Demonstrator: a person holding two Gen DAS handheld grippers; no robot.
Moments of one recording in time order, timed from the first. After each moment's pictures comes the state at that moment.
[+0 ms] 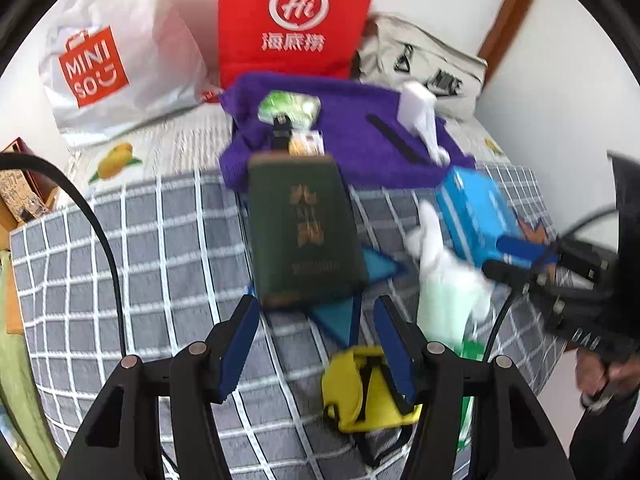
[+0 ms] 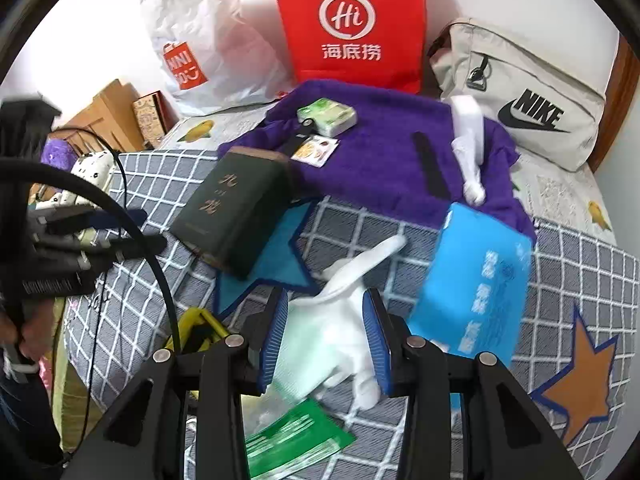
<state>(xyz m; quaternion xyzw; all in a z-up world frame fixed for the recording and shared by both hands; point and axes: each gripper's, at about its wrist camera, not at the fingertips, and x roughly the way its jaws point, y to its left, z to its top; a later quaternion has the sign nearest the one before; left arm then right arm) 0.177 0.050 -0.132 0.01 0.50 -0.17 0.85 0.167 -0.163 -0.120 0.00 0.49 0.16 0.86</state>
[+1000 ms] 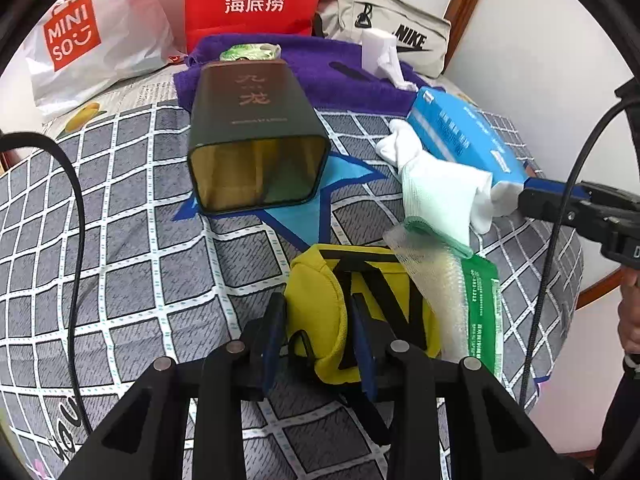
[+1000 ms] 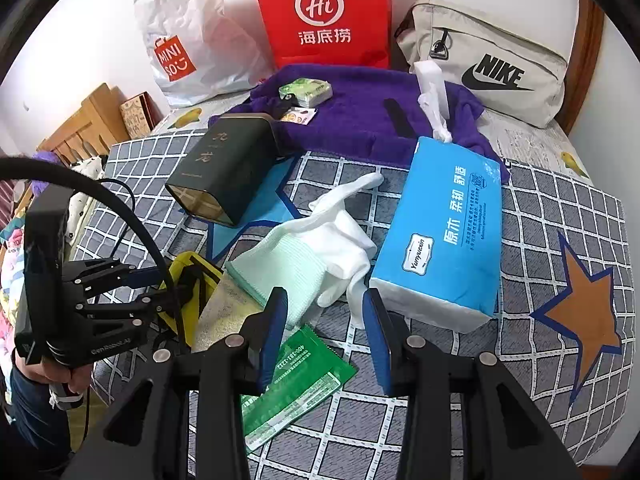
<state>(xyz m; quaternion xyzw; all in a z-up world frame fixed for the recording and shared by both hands) 0.121 0.038 -0.200 0.03 0.48 -0.21 0.85 0.107 -0.181 -0.138 0.02 0.49 0.12 0.87</state>
